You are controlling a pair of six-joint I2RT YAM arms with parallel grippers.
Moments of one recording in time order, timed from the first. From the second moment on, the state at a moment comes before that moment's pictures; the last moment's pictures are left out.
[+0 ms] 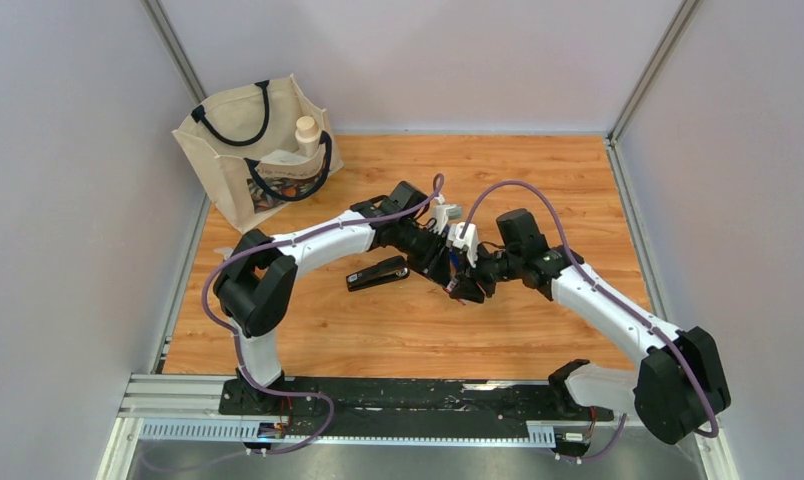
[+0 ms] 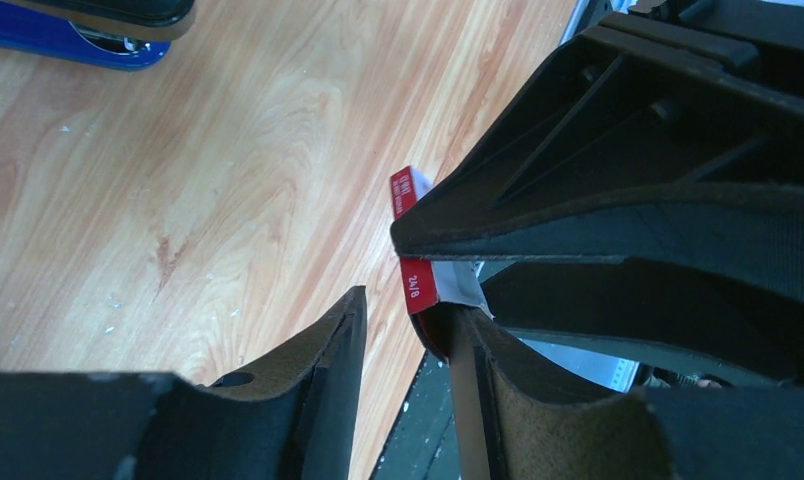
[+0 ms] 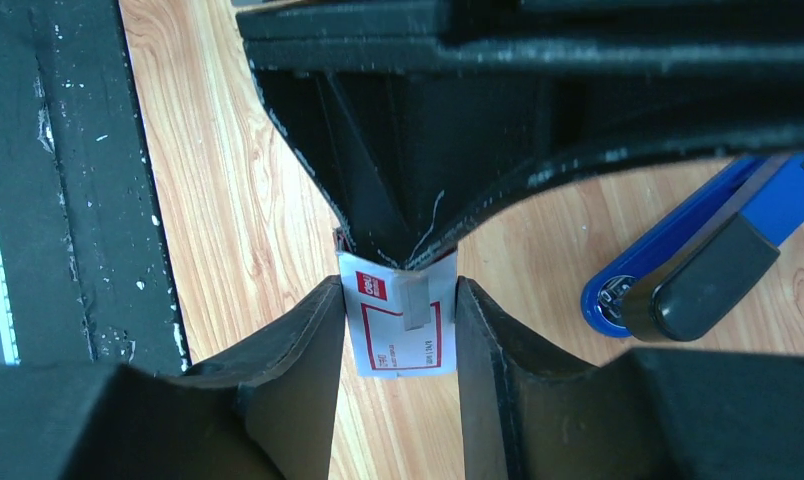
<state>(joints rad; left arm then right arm) -0.76 1.84 1.34 -0.44 0.76 -0.26 0.49 1.20 0.79 -0.43 -0.71 -0.48</state>
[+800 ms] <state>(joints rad) -0.77 1.85 1.34 -0.44 0.74 -0.25 0.53 1.22 0.78 -0.40 -0.62 -0.53</state>
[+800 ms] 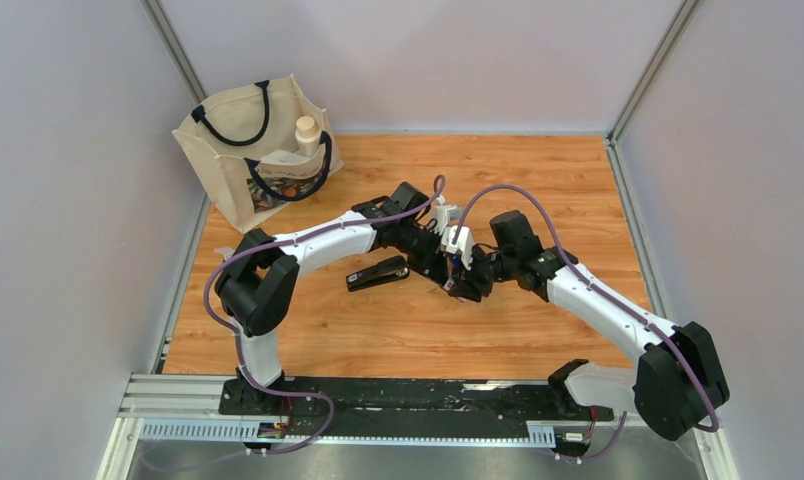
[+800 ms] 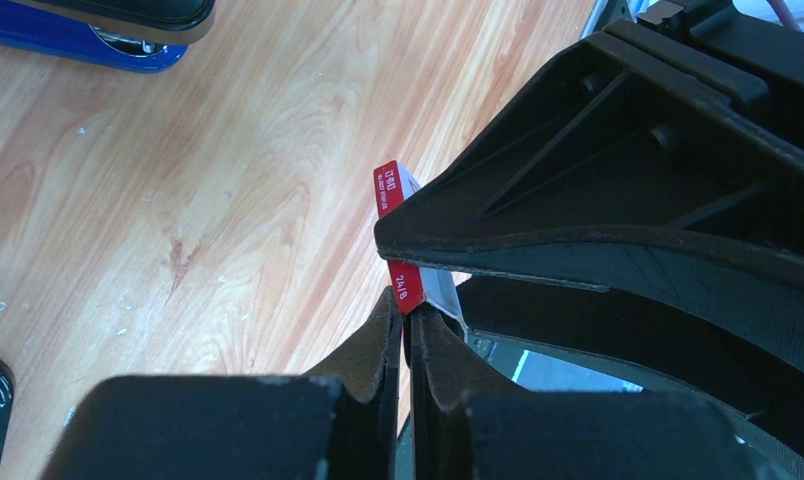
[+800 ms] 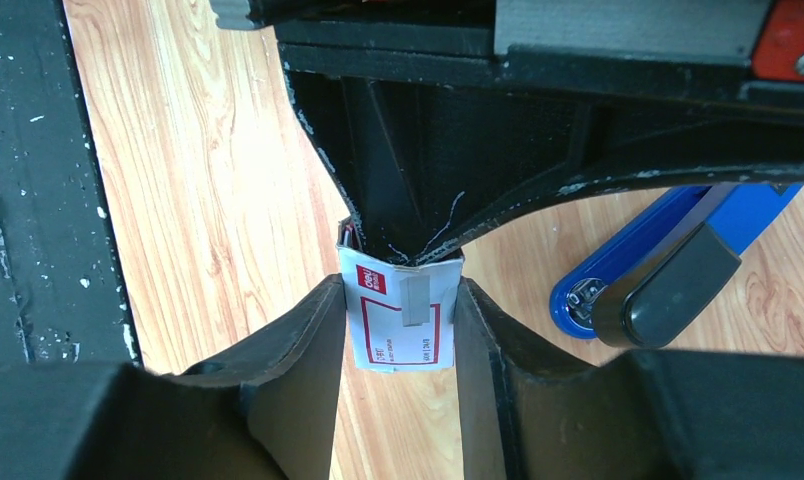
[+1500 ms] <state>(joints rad) -0.67 1.81 1.28 -0.40 0.84 -0.26 0.49 1.22 0.79 -0.40 -0.61 -0.61</state>
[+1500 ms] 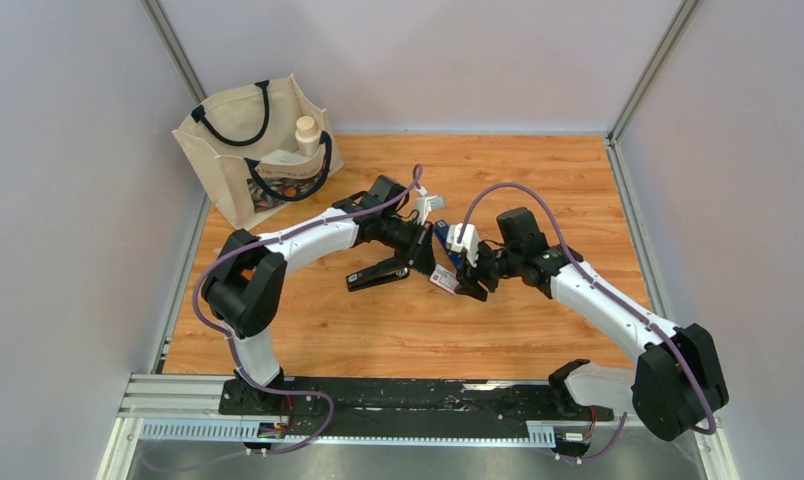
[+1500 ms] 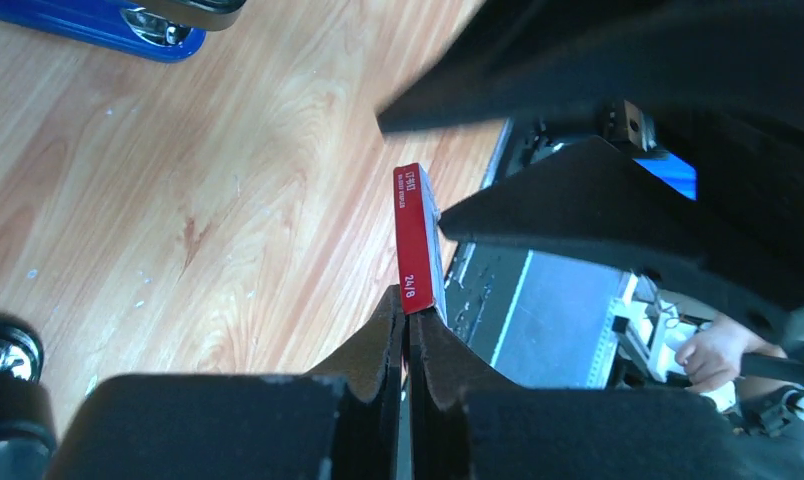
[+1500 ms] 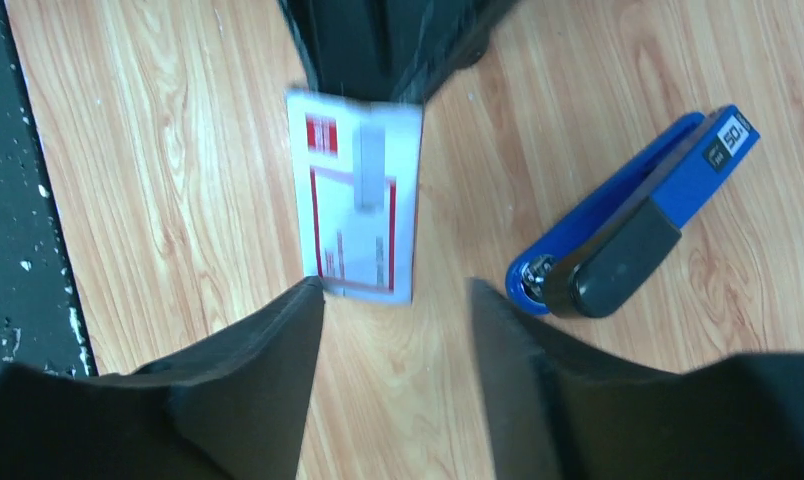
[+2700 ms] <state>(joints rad) -0.54 1.78 0.98 0.90 1.22 -1.26 0.27 0.91 0.77 -0.37 -0.70 -0.50</state>
